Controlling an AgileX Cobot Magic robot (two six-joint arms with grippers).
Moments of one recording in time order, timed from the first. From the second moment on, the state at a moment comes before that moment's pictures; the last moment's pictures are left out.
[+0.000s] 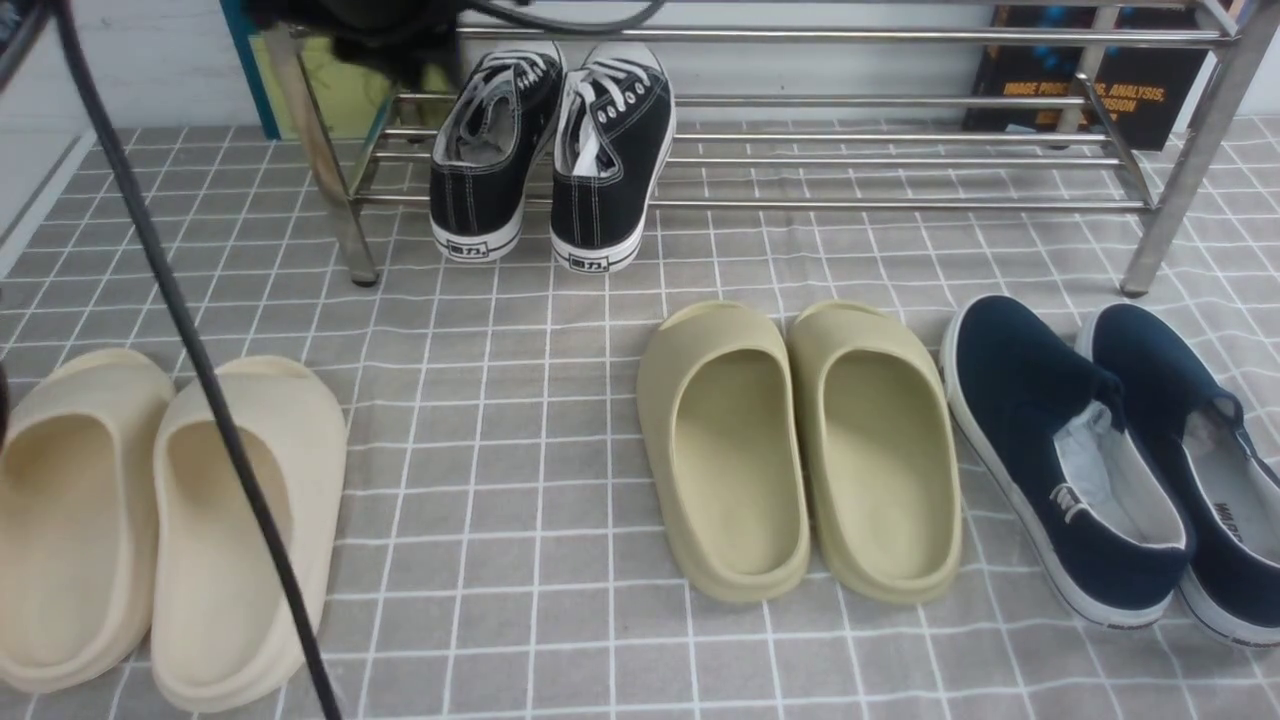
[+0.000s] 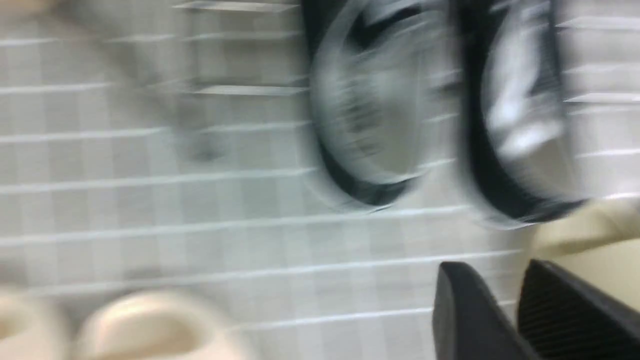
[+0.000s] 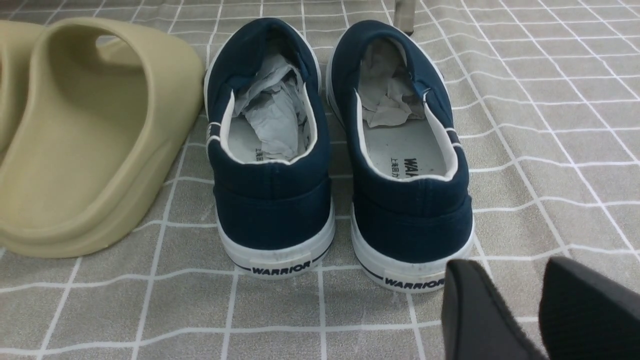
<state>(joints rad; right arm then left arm) -0.01 -0.01 0.02 -0.07 0.38 0.12 -0.26 1.99 -2.18 0.08 1.24 -0.24</state>
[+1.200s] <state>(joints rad) -0.01 -0.01 0.02 -0.07 0.38 0.12 -0.24 2.19 -2.10 0.02 1.03 -0.36</state>
